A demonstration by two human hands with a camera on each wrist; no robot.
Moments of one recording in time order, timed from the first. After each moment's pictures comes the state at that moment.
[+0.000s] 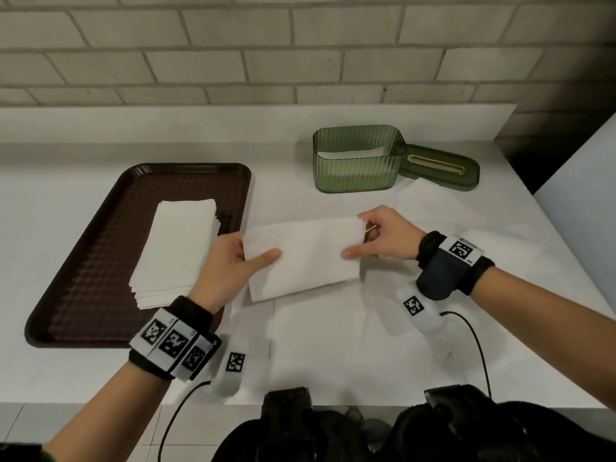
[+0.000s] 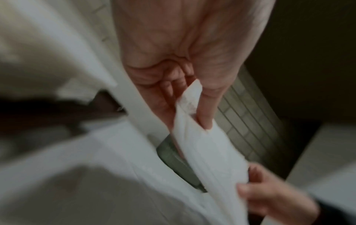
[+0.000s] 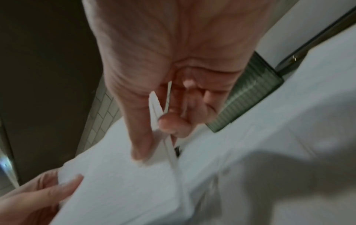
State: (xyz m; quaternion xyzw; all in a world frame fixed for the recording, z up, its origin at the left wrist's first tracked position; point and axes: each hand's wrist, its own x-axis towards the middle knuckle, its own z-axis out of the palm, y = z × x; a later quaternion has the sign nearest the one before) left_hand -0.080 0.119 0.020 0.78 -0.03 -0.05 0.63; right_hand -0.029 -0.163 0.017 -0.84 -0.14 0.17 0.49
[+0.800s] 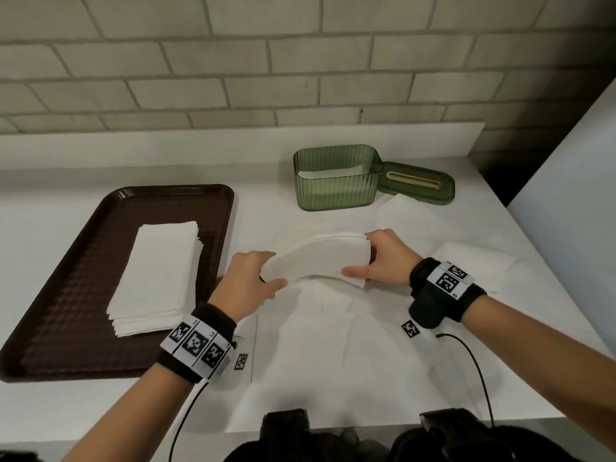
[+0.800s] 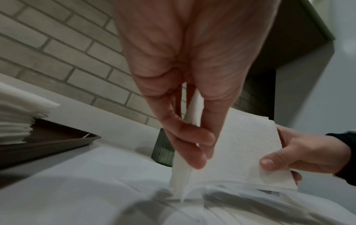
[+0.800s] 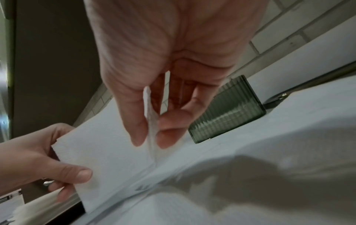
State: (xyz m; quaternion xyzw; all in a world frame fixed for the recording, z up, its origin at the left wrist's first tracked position) left_hand -0.056 0.080 0.003 0.91 -0.13 -0.08 0.39; right_hand -0.039 -0.192 0.006 -0.93 -0.11 0.10 0.34
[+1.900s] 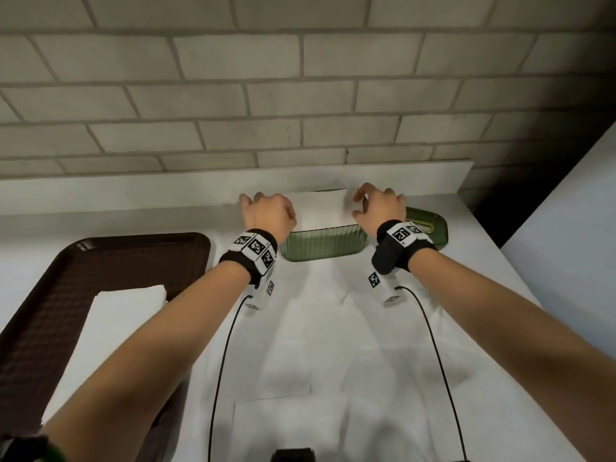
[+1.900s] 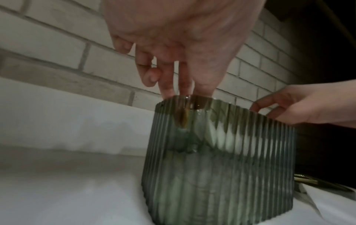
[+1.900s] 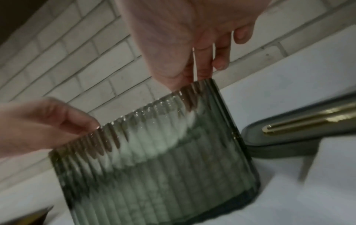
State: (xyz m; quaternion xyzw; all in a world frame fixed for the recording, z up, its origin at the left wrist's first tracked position) left_hand 0.171 -0.013 0.024 0.99 -0.09 0.09 0.09; right_hand 0.153 -0.231 0.021 -0.98 0.08 -0.09 0.14
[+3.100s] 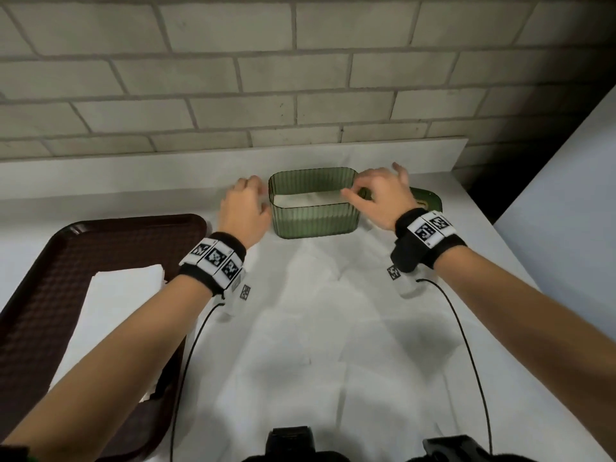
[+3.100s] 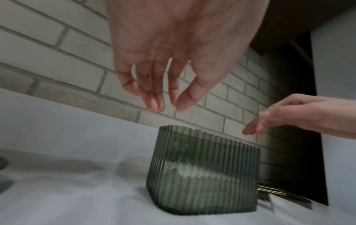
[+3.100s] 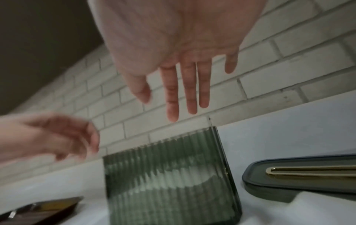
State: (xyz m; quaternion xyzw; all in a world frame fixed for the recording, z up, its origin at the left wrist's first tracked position) left_hand 0.129 0.031 0.027 0.95 -0.14 0.13 0.26; right_hand 0.098 -0.234 0.048 -0.98 -0.07 -0.11 0.13
